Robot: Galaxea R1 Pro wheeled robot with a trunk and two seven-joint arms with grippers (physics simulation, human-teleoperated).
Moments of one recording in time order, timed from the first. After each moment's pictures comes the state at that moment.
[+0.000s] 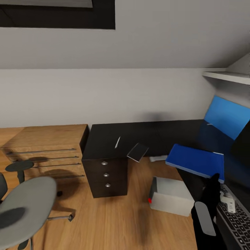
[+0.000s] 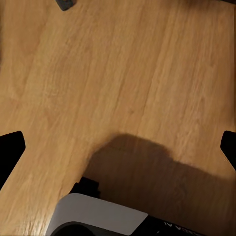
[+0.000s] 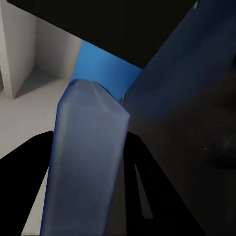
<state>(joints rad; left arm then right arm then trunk) -0.17 0.01 -0.27 -0.35 0.58 -0.25 0.15 -0.38 0.12 -0.47 -1.16 -1.03 -0.56 0.06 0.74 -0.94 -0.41</state>
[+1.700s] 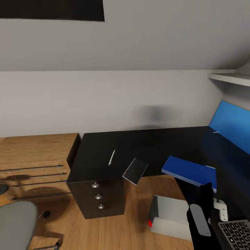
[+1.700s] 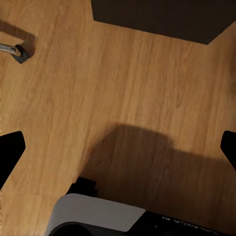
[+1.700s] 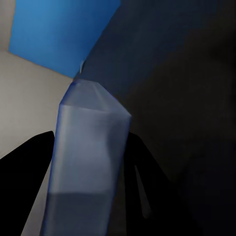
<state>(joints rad) -0.17 0.01 -0.33 -0.35 0.57 -0.25 0.15 -0.38 0.12 -0.43 -1.08 -1.05 -0.55 -0.12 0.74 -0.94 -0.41</state>
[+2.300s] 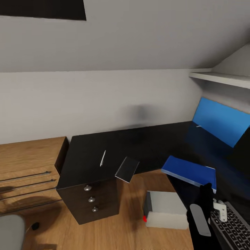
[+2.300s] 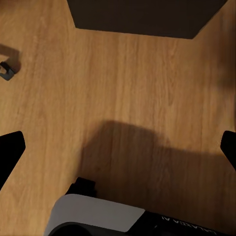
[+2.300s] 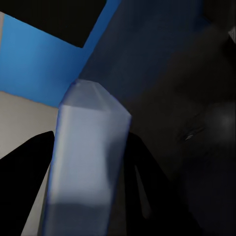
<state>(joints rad) -0.17 0.01 -0.33 -0.35 0.57 -0.25 0.14 -0.38 0.12 -0.43 -1.08 -1.07 -0.55 -0.12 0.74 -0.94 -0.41</state>
